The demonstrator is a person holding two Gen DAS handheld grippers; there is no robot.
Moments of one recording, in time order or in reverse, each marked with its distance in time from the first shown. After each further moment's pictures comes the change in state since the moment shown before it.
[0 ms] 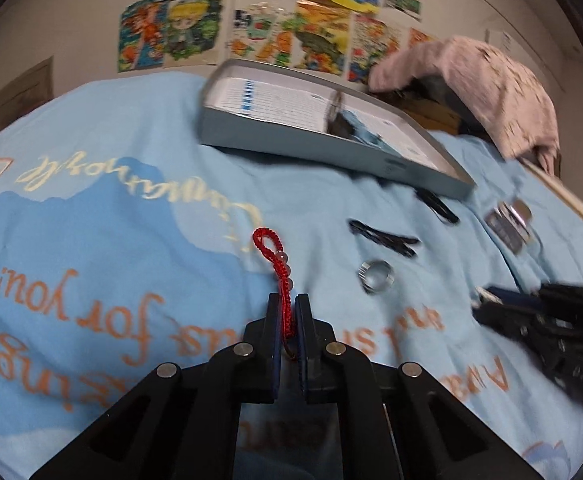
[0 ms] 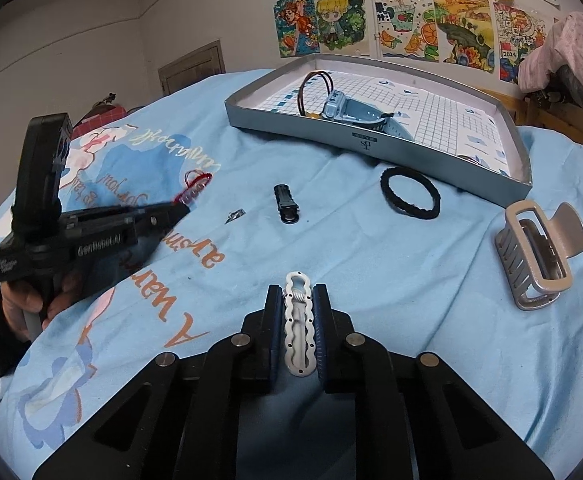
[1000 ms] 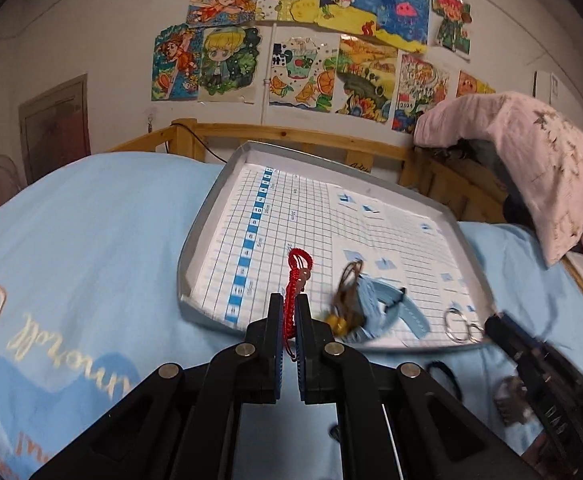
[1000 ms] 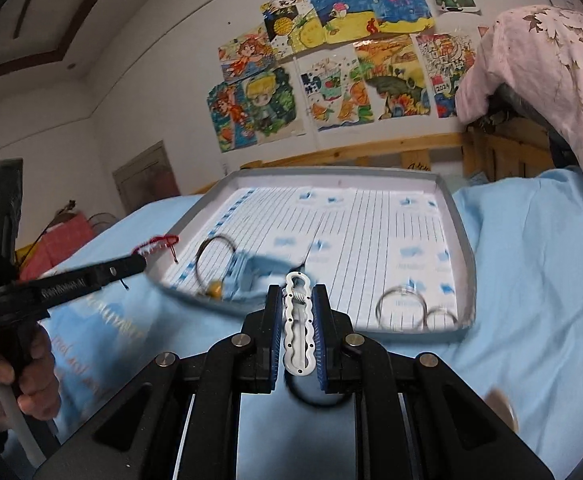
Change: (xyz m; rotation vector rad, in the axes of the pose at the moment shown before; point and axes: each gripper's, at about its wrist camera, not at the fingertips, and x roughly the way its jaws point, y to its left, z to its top) left arm 0.033 -0.018 0.144 -0.112 -0.094 0.154; right arm 0.019 -0.070 0.091 0.225 -0.306 -0.104
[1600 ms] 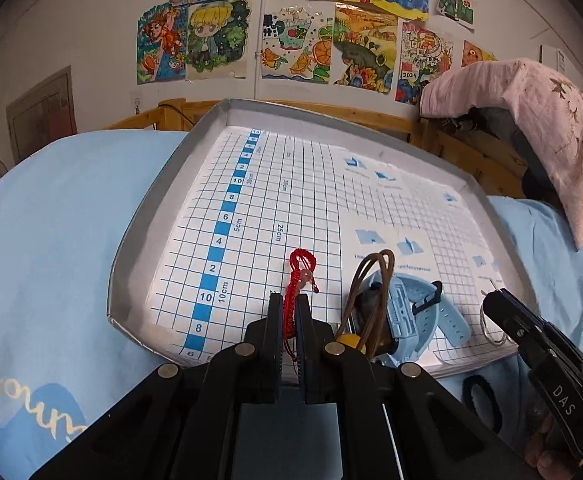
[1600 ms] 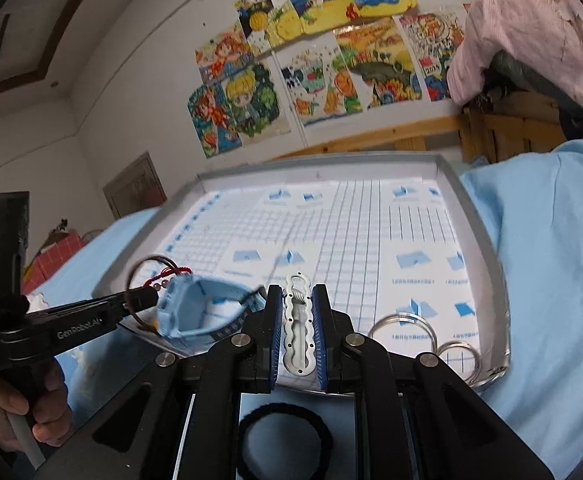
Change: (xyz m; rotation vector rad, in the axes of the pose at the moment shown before) left arm 0.061 -0.012 -0.010 0.029 0.072 0.008; right arm 0.072 -0.028 -0.004 0.069 0.007 -0.003
